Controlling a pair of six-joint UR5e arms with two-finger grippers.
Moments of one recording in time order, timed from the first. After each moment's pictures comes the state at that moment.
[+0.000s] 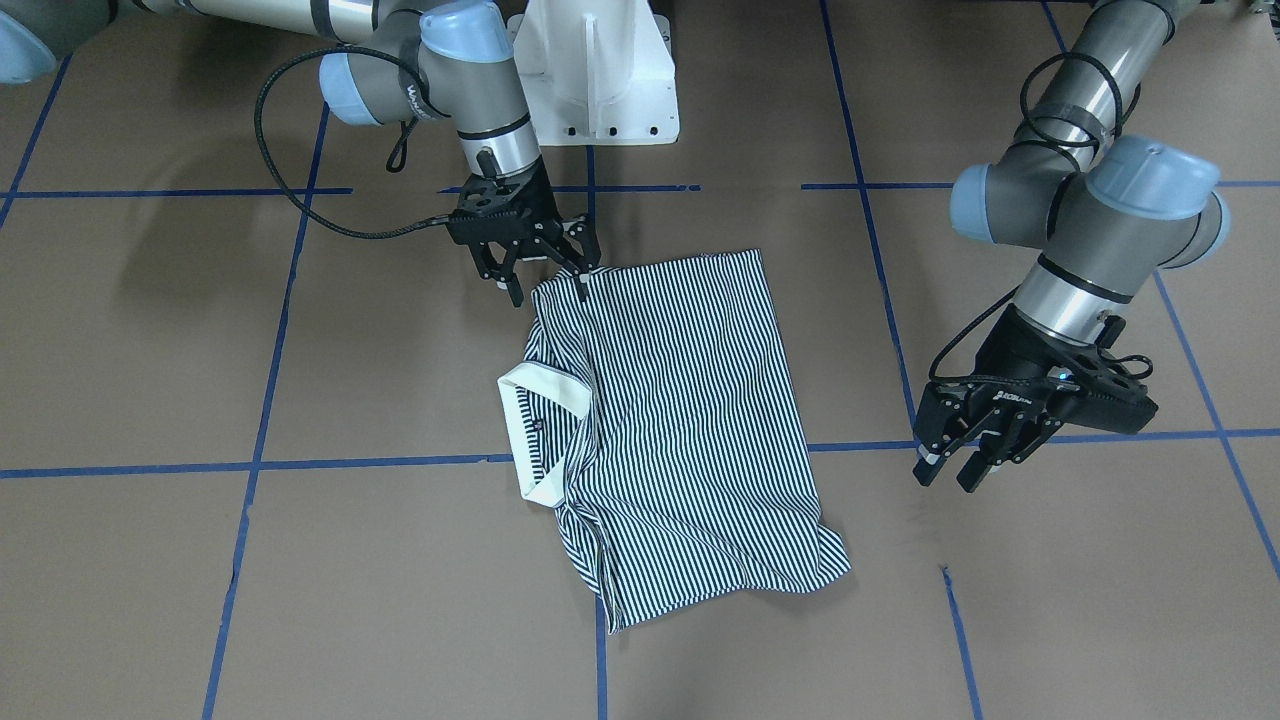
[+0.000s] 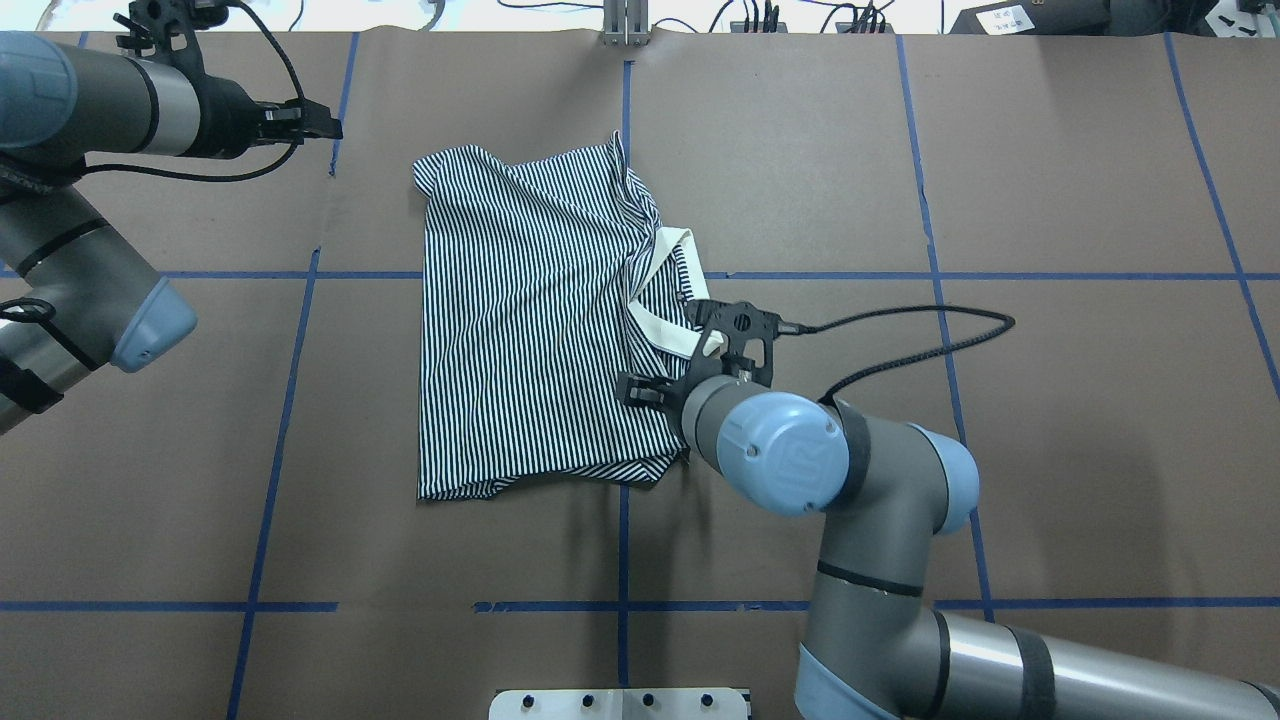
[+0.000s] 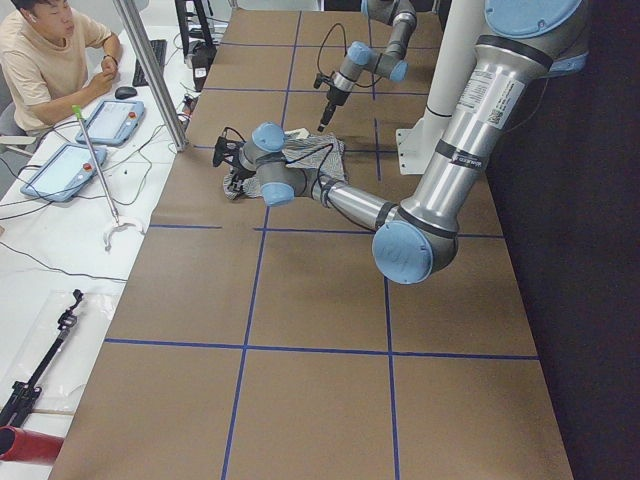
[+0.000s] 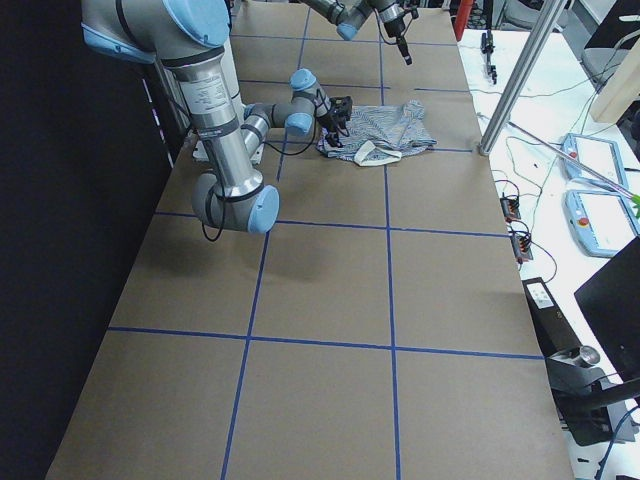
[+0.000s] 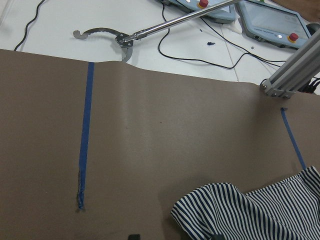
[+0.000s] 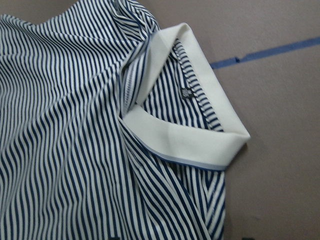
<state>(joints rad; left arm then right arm) -0.96 -2.00 -1.46 -2.45 -1.90 -1.10 0.32 -1.06 1.75 -1.22 1.38 1.54</state>
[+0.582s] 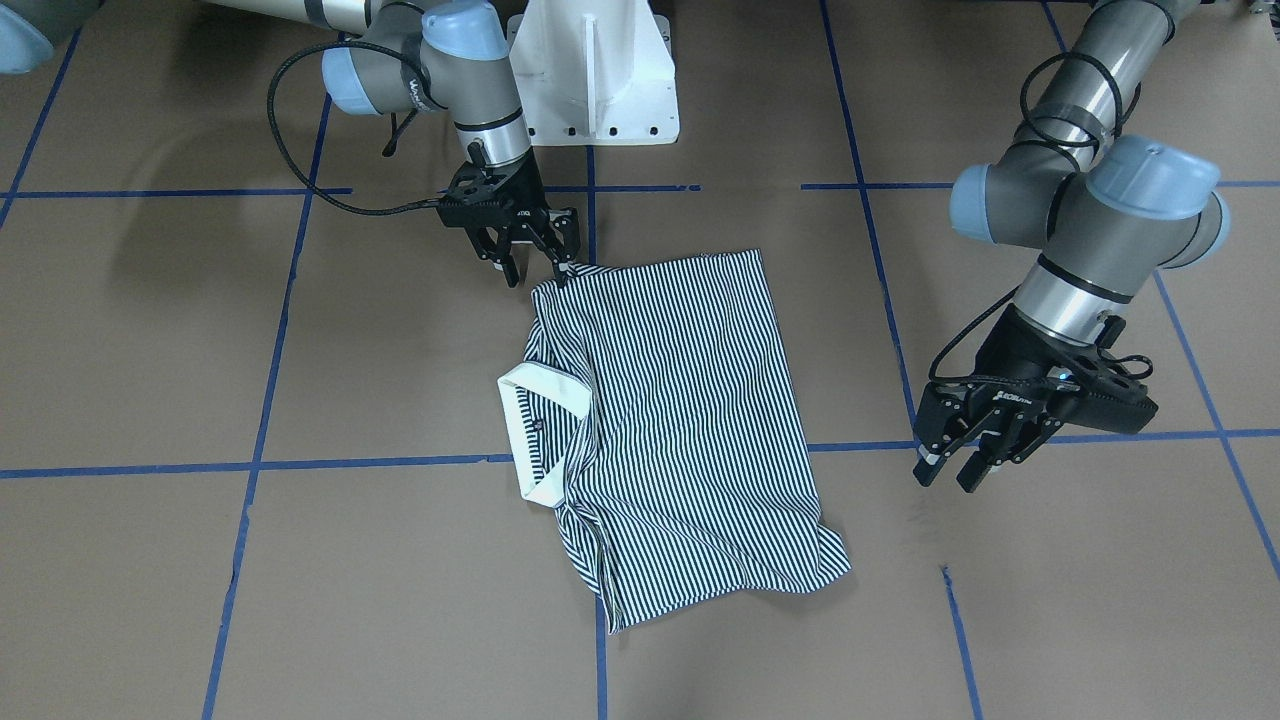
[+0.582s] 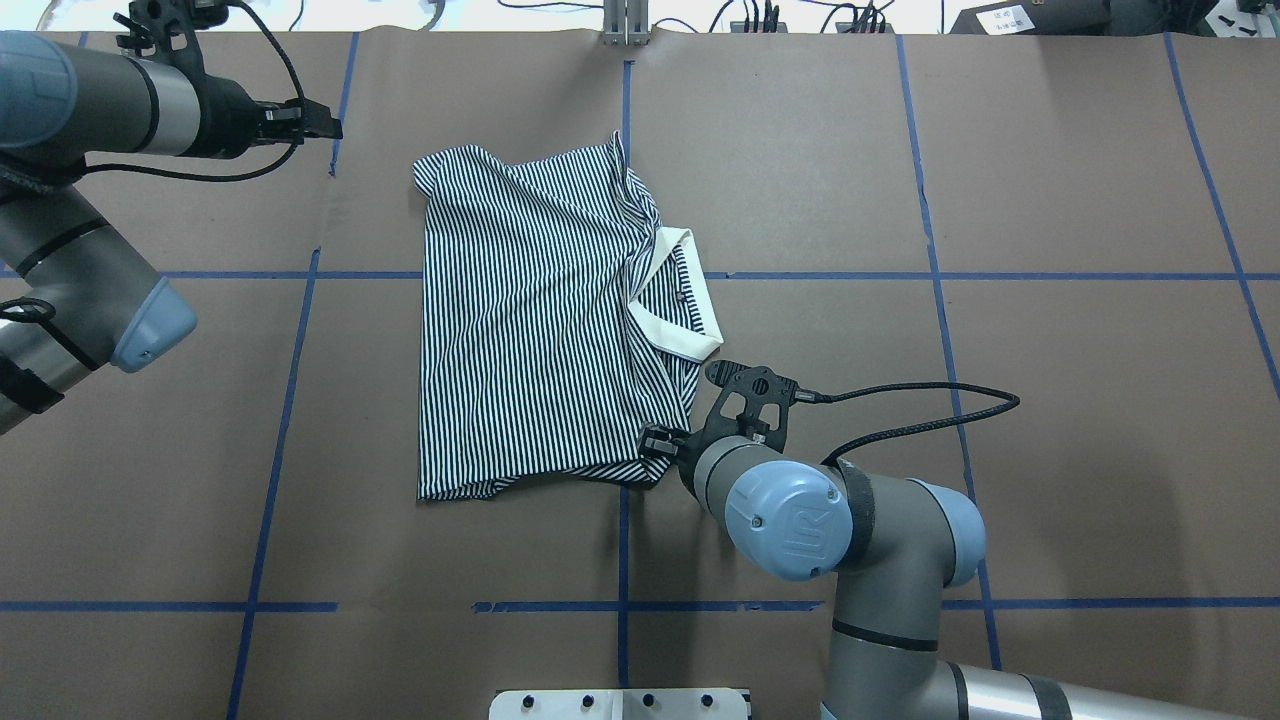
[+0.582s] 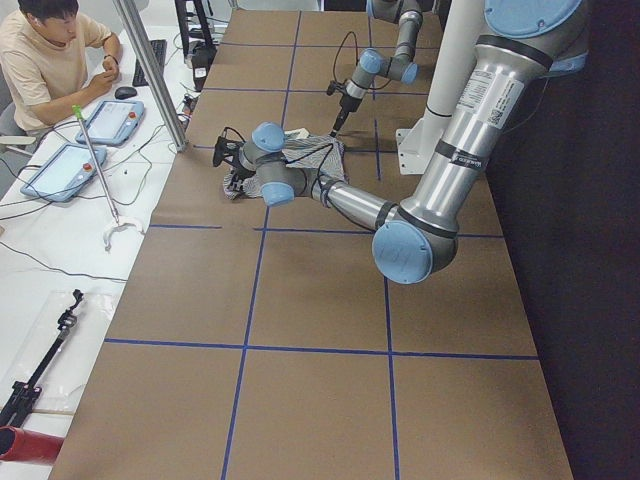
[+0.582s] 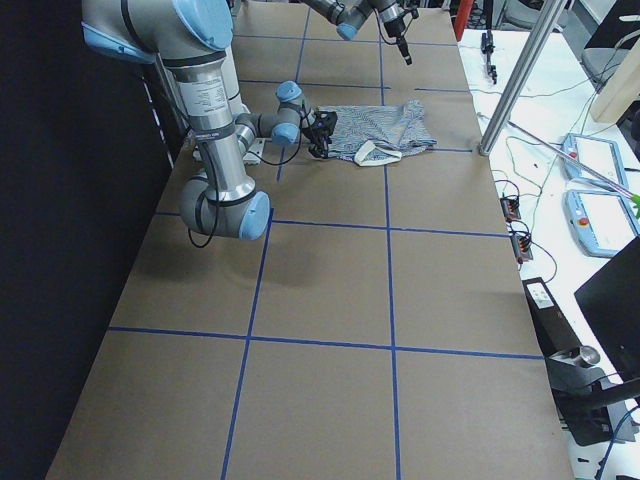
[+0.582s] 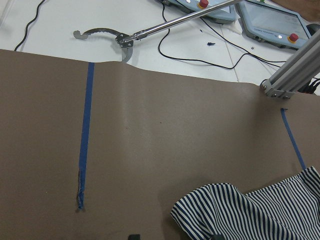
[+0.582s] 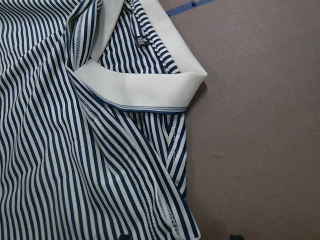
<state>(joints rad) -0.96 -2.00 -1.46 -2.45 -1.90 -1.10 0.26 -1.10 1.75 -1.23 1.35 1.65</state>
